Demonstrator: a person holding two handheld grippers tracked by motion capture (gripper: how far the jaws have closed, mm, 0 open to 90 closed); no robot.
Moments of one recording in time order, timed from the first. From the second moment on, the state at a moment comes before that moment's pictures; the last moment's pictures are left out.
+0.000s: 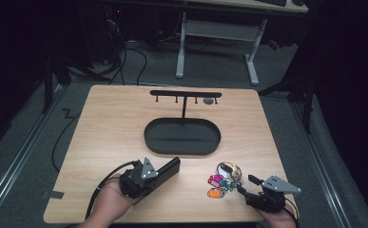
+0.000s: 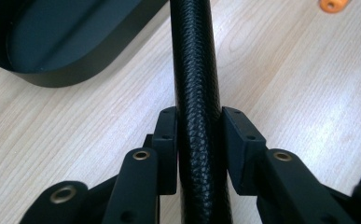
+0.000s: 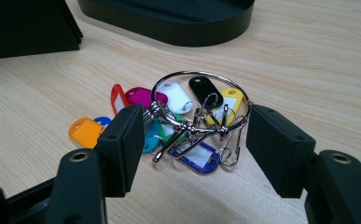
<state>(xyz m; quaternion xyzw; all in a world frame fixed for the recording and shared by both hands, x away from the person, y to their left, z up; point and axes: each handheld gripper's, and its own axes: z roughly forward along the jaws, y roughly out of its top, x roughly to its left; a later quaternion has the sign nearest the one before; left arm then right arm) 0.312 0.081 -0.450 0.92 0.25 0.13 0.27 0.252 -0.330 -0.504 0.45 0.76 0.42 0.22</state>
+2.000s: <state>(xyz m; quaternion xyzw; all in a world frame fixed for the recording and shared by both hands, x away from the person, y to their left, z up) 0.335 0.051 -0.412 0.94 0.14 0.18 0.25 0.259 -0.336 -0.518 0.46 0.75 0.42 0.20</state>
